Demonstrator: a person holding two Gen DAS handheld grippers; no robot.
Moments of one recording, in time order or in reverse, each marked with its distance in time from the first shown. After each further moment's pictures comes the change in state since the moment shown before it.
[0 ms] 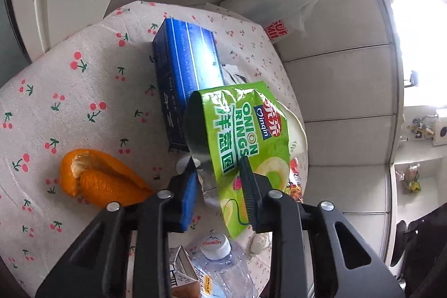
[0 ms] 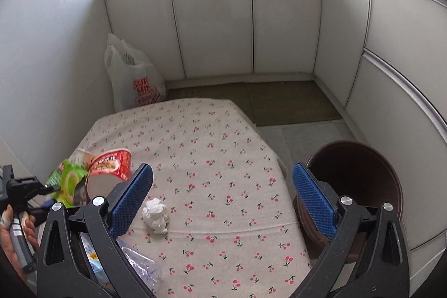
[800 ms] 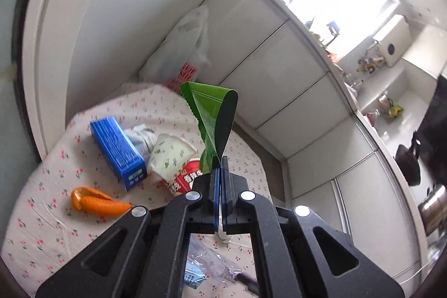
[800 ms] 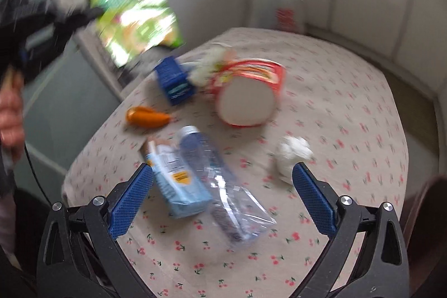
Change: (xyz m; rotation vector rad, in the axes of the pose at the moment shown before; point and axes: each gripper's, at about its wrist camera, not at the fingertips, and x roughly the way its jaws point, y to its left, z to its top) left arm -0.127 -0.118 -0.063 0.502 -0.249 -0.139; right arm 0.020 0.140 -0.066 -0.518 0.285 0.550
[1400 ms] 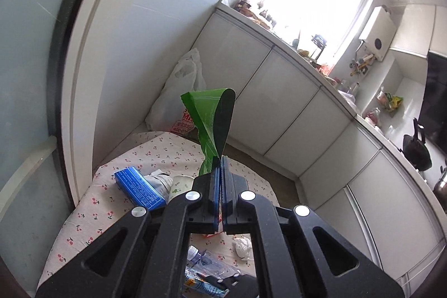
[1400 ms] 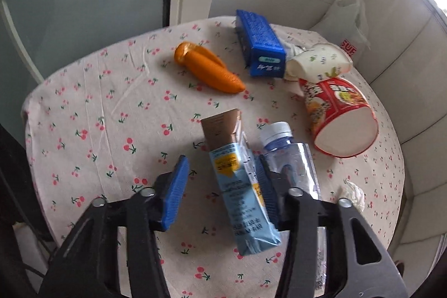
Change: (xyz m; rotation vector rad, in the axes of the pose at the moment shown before) left arm -0.052 -0.010 0.019 0.140 -0.160 0.047; right arm 0.087 0.117 -0.017 -0.473 0.156 -0.131
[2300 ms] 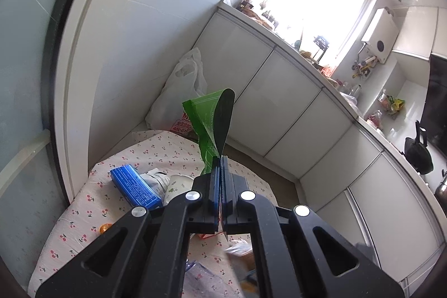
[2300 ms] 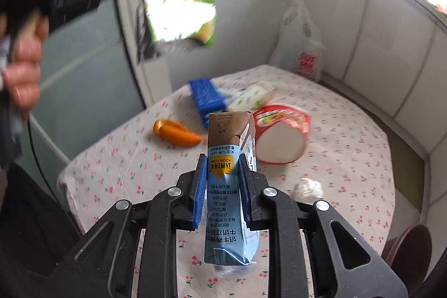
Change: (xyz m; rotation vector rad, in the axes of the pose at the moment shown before) left arm 0.010 -0.008 -0.009 -0.005 0.000 0.006; right arm -0.114 -0.089 -0.030 0.359 -0.300 0.032
